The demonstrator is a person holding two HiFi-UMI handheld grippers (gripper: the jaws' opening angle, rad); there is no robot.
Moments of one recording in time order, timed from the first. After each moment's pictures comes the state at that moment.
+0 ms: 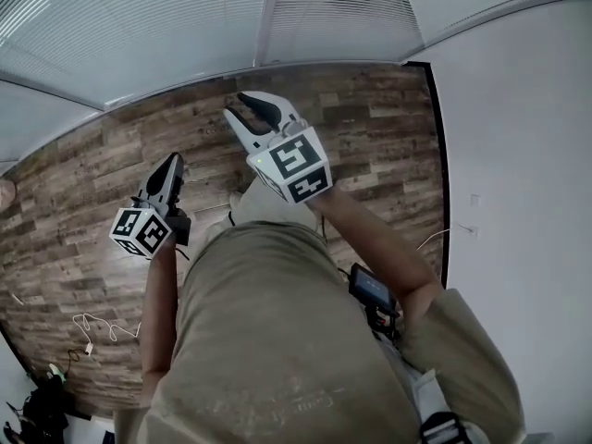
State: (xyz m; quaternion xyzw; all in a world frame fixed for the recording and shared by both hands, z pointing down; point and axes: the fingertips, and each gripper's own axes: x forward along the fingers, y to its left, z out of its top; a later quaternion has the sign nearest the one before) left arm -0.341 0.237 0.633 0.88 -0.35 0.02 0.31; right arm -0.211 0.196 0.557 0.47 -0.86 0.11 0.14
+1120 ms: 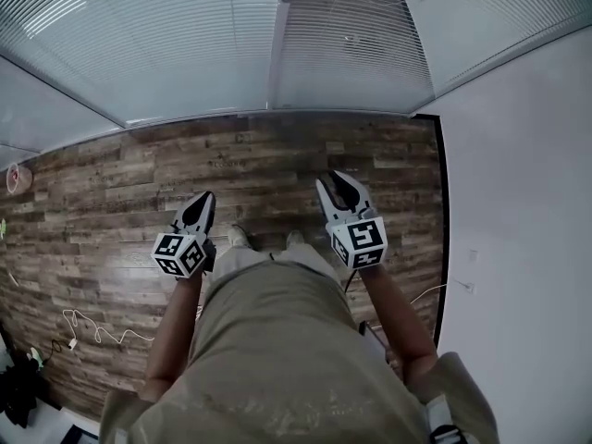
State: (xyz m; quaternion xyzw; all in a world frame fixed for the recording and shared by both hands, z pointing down) left arm -0.240 0.294 0.652 0.86 -0.41 0.07 0.29; right arm 0.009 0.307 0.573 0.55 -0.81 0.12 0.17
